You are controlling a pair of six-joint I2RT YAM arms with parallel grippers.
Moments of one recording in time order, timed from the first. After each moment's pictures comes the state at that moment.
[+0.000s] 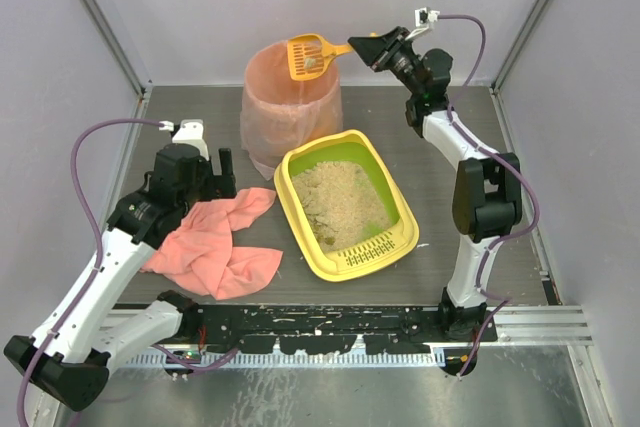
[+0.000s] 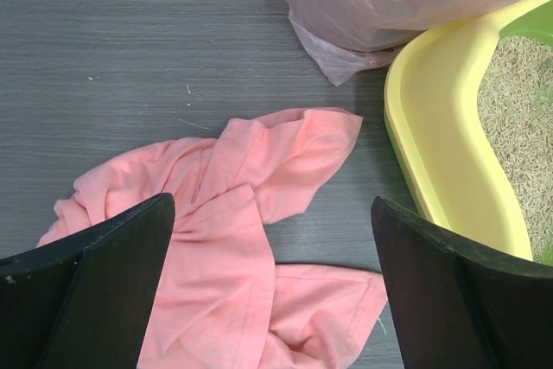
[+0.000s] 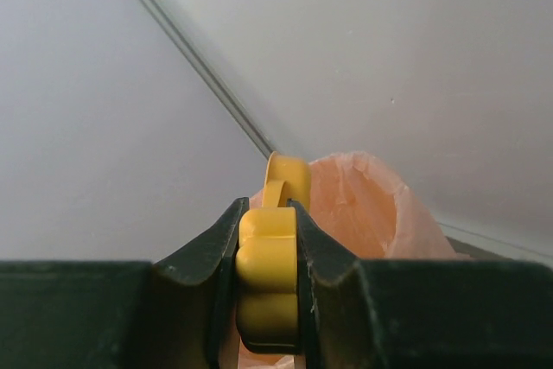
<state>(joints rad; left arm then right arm) -0.44 0.92 1.04 -0.72 -0.32 -0.30 0.18 1.94 1.54 0.80 -0.53 0.88</state>
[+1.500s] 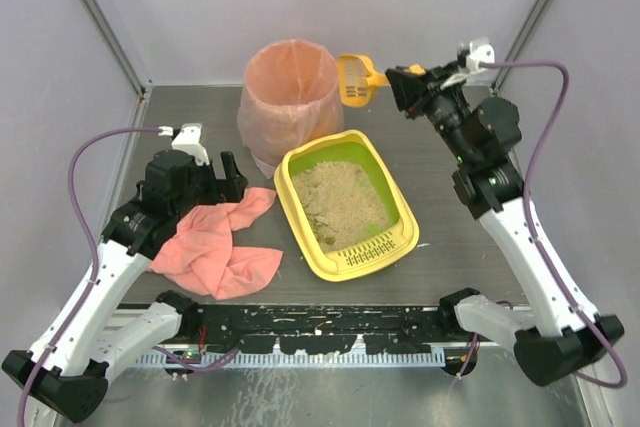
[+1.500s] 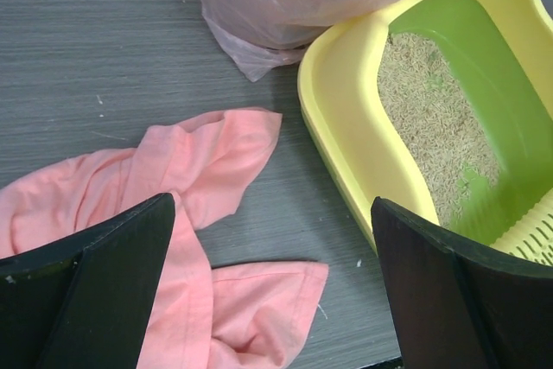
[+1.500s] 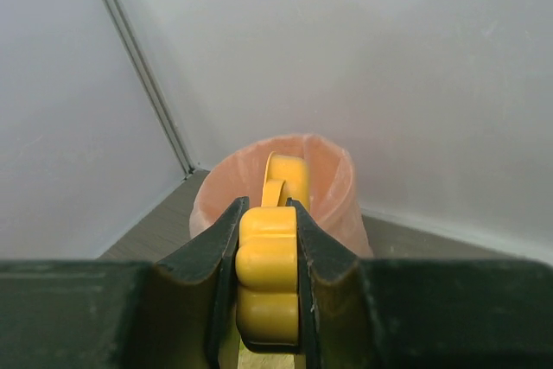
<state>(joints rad) -0.42 0.85 0.99 -0.64 -0.12 -0.35 0.34 1.13 1.28 0.13 -0.19 0.23</state>
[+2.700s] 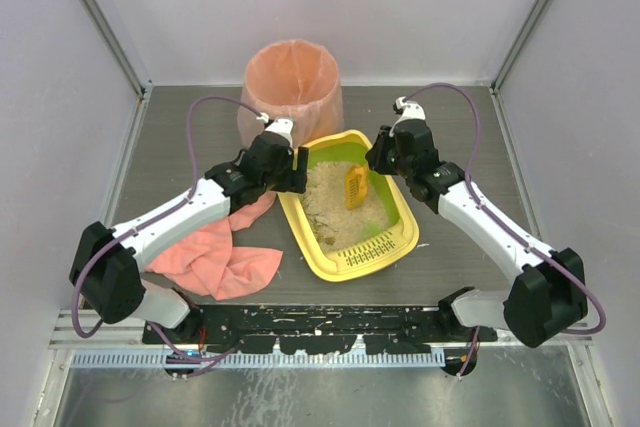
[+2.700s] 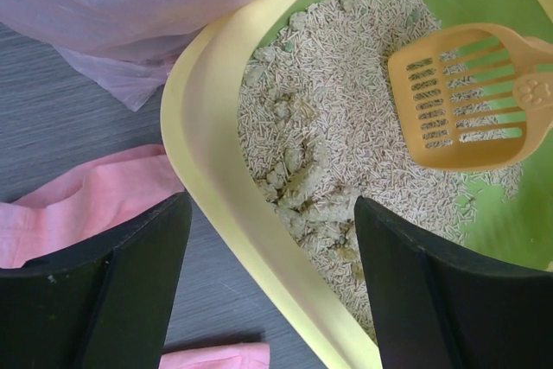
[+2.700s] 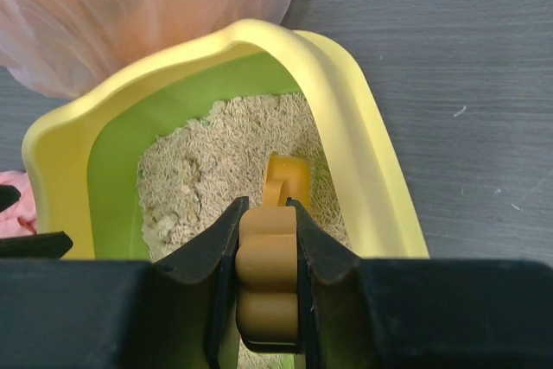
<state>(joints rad) -0.71 1.42 1.11 -0.38 -0.24 -0.41 0.45 1.25 0.99 -0.26 0.08 0.46</state>
